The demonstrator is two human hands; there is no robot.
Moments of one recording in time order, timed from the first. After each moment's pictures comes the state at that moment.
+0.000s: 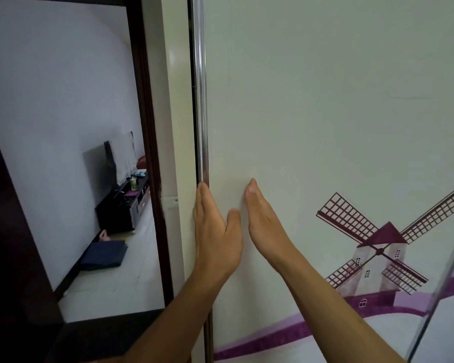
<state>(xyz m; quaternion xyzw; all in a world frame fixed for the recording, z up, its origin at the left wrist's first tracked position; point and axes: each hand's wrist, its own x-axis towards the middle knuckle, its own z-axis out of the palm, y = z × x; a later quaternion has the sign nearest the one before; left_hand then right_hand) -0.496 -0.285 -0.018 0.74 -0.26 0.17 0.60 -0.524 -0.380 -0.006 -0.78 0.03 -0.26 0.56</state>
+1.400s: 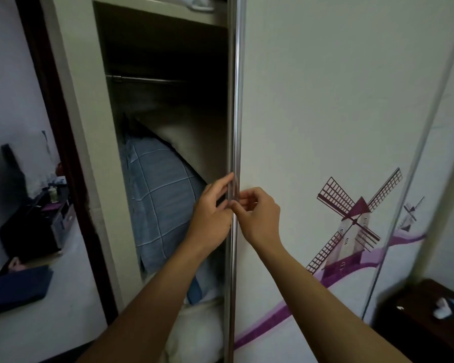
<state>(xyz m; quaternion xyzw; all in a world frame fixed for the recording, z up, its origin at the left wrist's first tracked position) -0.466 -0.375 -0.001 0.58 -0.42 -0.10 0.69 -0.518 -0.477 -0.025 -0.75 0.23 -0.50 0.37</state>
